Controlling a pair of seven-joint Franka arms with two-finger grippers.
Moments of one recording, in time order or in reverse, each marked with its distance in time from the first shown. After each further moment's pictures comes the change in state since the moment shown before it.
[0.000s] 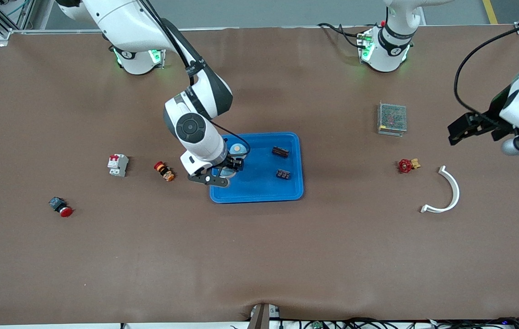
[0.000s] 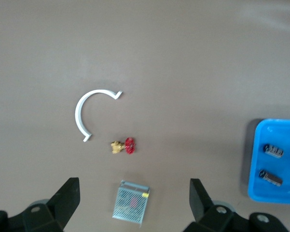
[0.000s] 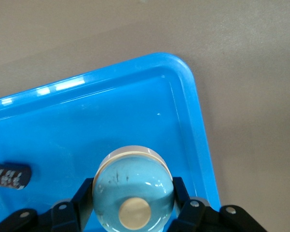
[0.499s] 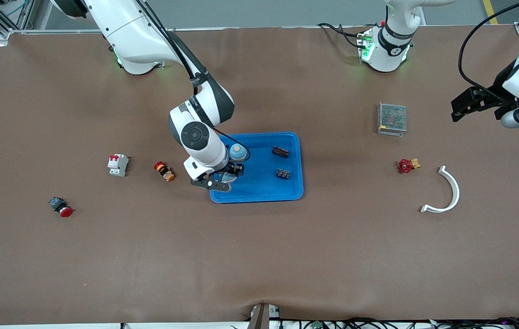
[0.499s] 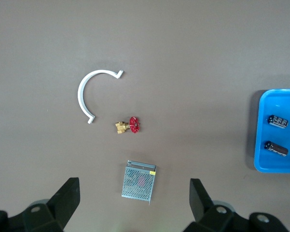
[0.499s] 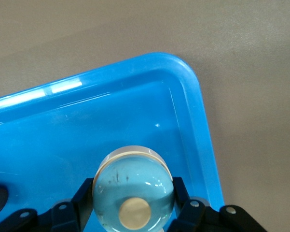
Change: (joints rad) left arm -0.042 -0.122 0.063 -0.139 -0.043 -0.015 0.060; right arm 0.001 0.062 -0.001 0.003 -0.006 0.061 0.000
